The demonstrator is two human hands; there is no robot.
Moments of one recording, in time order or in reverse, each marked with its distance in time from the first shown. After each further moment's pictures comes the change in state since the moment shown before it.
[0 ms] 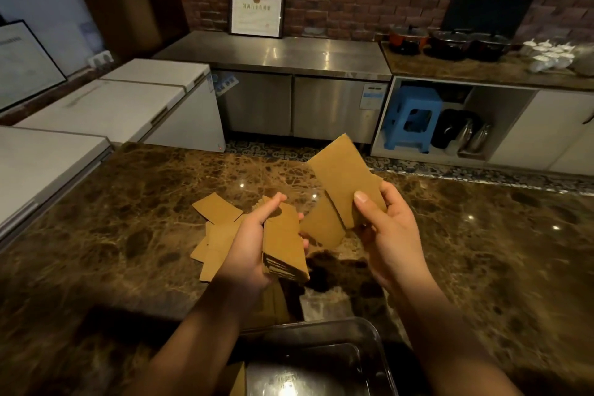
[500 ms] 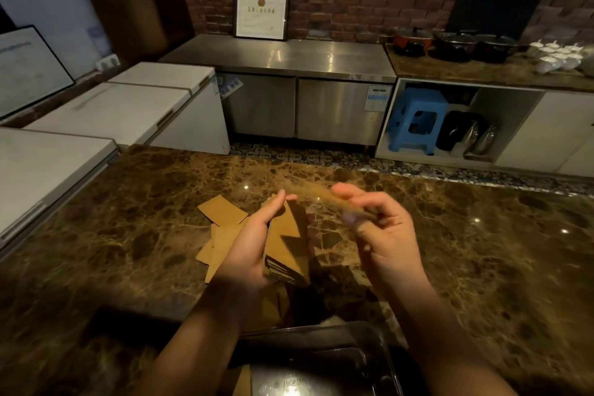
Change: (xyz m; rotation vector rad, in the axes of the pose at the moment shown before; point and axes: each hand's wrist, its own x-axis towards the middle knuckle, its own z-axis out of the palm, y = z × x) left_hand 0.003 0.010 -0.002 0.019 -0.036 -0.090; right_hand -0.005 0.003 0.010 -0.077 -0.273 -0.402
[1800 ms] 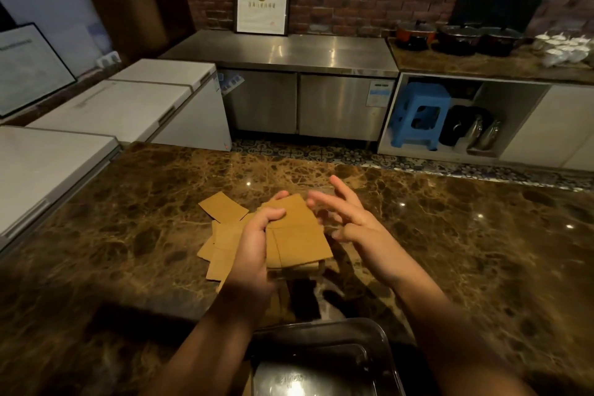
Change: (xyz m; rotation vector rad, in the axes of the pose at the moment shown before) left_hand 0.000 -0.018 -0.004 -0.096 -0.049 0.202; right_hand 0.008 0.008 -0.002 -0.379 -0.337 0.382
